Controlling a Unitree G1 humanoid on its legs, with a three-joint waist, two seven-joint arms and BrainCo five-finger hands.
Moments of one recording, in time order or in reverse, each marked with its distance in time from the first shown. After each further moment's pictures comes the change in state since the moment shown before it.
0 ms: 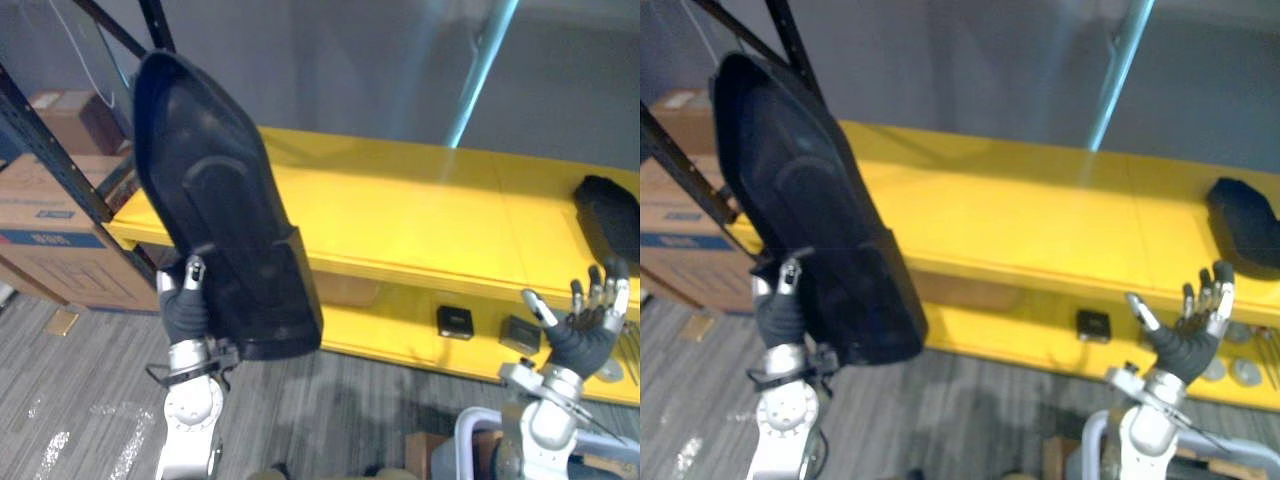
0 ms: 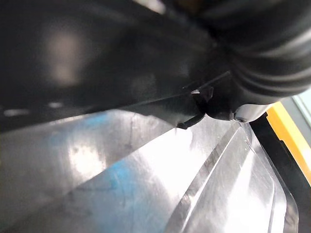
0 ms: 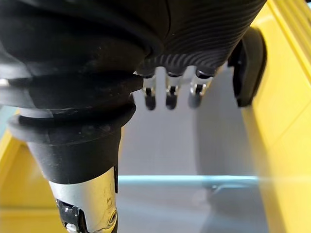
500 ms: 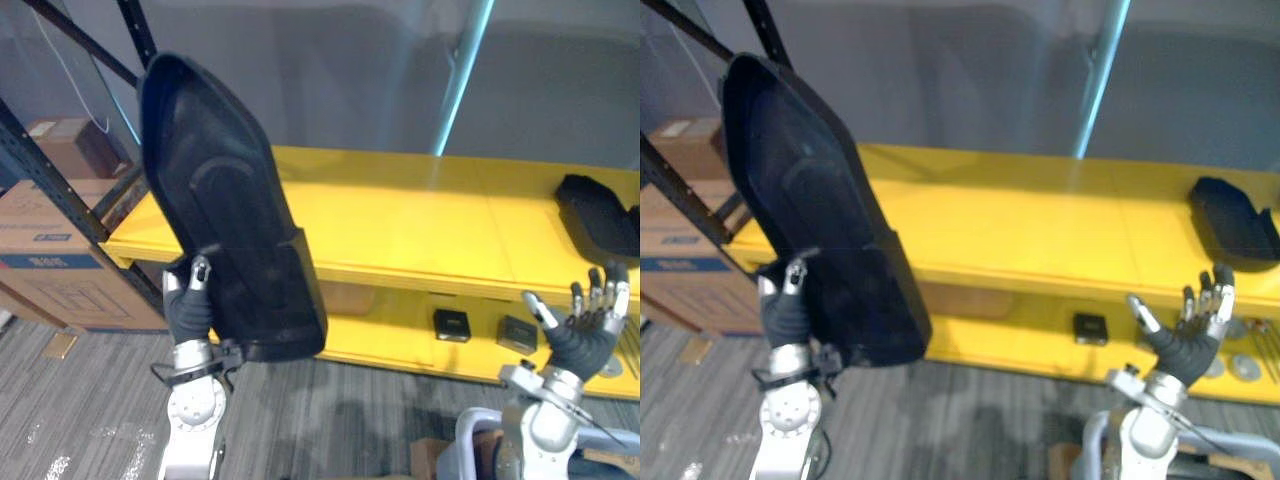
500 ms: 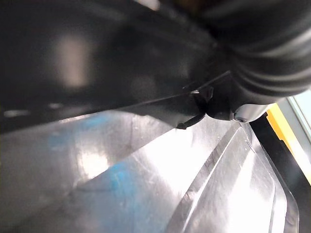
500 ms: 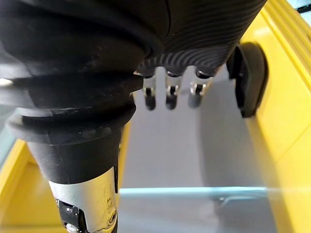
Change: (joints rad) left arm 0.005 0.000 -0.001 0.001 -0.004 0.005 -0.010; right arm 0.001 0.000 -0.001 0.002 0.000 -0.001 0.007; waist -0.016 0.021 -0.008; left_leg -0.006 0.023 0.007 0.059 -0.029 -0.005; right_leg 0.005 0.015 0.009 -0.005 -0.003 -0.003
